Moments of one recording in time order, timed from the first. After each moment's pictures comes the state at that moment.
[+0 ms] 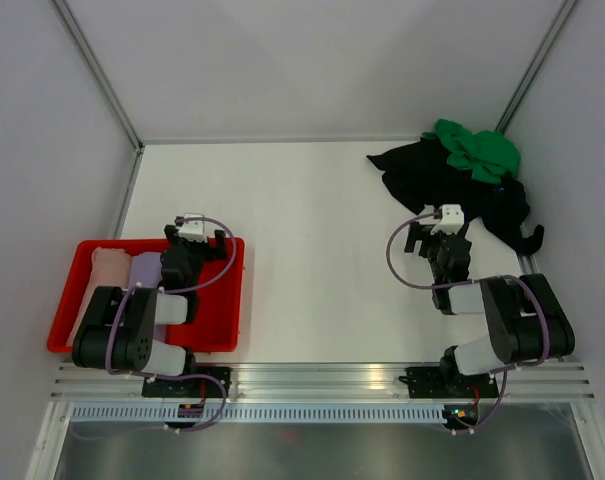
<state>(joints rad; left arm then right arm) -0.05 1.42 0.20 1.11 0.03 0.07 0.09 1.50 0.25 1.07 0.11 0.01</state>
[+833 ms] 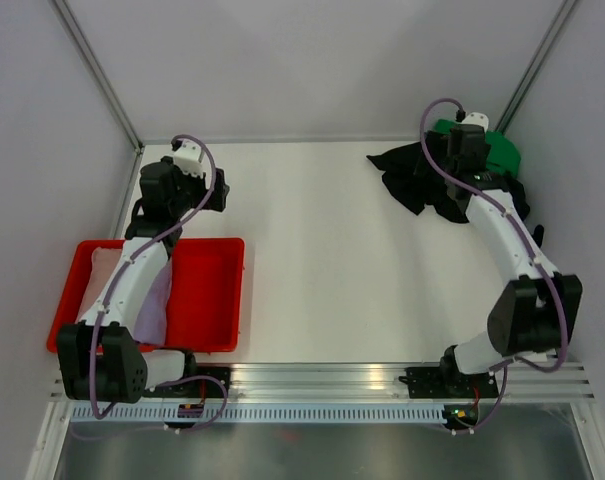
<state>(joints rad) -0.05 1.25 0.92 0.04 0.19 0.11 0.08 1.43 1.28 -0.32 0.23 0.24</state>
